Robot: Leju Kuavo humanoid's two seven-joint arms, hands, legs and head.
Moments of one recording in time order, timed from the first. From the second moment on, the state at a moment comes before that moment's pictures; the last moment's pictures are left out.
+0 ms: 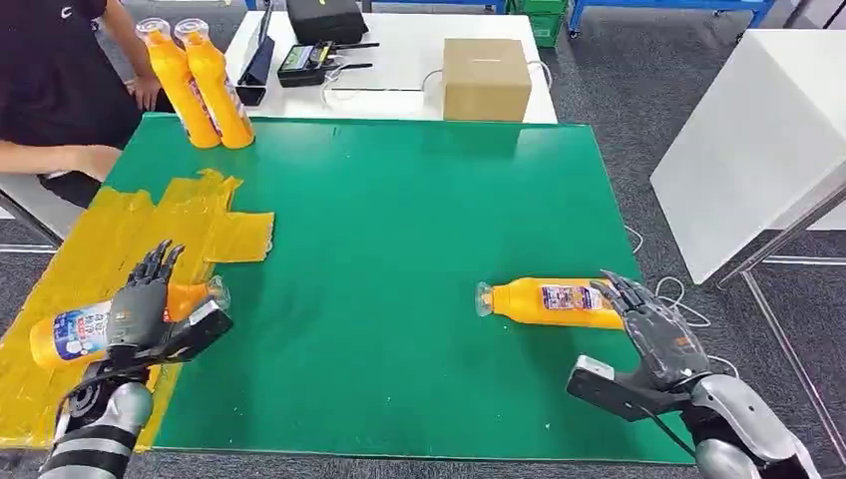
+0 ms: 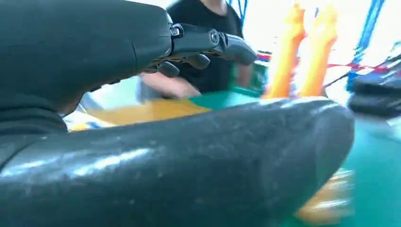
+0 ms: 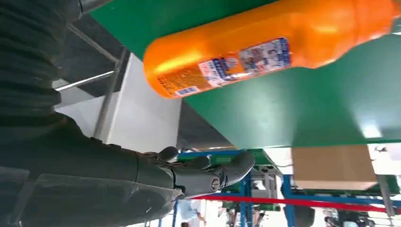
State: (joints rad) left arm -0.21 0.16 0.02 -1.17 -0.94 0.35 -0.29; right arm 0.13 -0.53 0.20 -1.84 0.74 0.14 0.12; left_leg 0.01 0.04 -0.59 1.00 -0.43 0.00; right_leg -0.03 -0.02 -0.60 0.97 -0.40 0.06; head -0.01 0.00
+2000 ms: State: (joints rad) left arm -0.20 0.03 -0.13 -1.48 -0.74 0.17 -0.35; right arm -0.34 -0.38 0.34 -1.16 0.90 0.23 0.15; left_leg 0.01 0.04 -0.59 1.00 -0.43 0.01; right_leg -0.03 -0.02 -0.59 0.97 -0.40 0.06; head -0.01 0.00
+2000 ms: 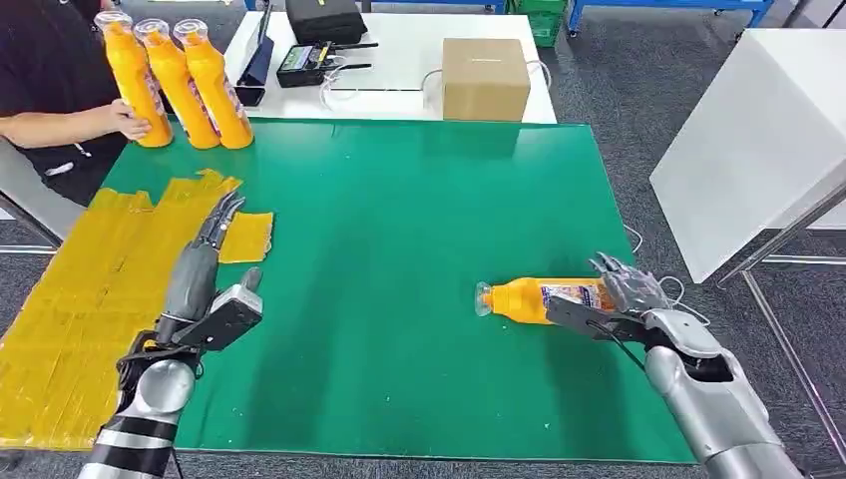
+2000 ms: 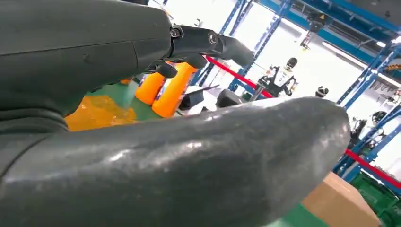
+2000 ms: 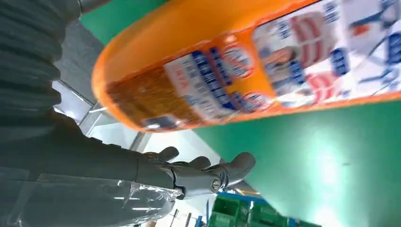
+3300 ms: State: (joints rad) left arm -0.15 -0.01 -0.09 -1.54 0.23 -0.44 -0.16; right arm -0.33 -0.32 0.38 -1.49 0.76 0.15 0.20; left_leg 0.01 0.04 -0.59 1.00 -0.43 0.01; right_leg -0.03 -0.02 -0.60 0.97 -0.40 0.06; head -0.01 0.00
